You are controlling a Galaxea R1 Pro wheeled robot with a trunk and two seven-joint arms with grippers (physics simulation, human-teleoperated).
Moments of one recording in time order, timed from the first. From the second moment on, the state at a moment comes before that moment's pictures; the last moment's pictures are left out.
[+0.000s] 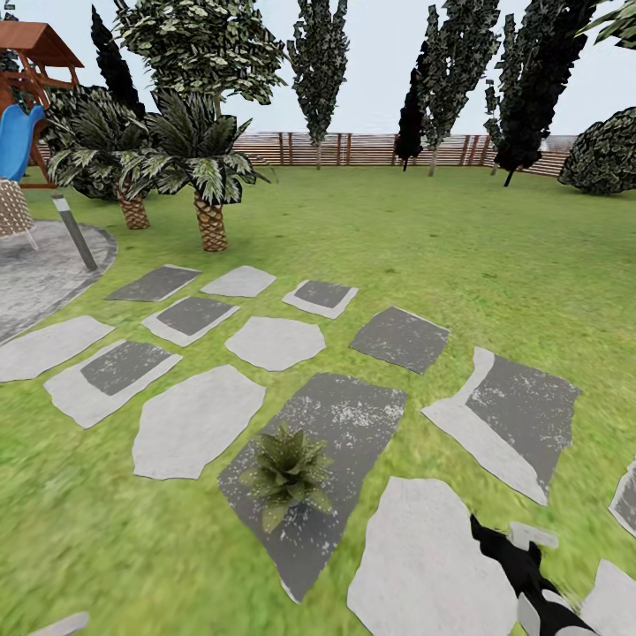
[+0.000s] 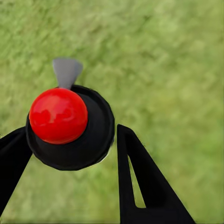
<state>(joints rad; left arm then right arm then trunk) -0.27 0.10 0.94 -0.53 -0.53 -0.11 0.02 -0.57 -0.12 -1.17 -0.25 0.70 -0.43 0.26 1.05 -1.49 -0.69</state>
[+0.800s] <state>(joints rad) -0.27 0.11 0.94 -0.48 -0.53 -0.11 0.02 -0.57 -0.12 -1.16 -0.13 0.70 -0.43 0.26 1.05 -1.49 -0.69</state>
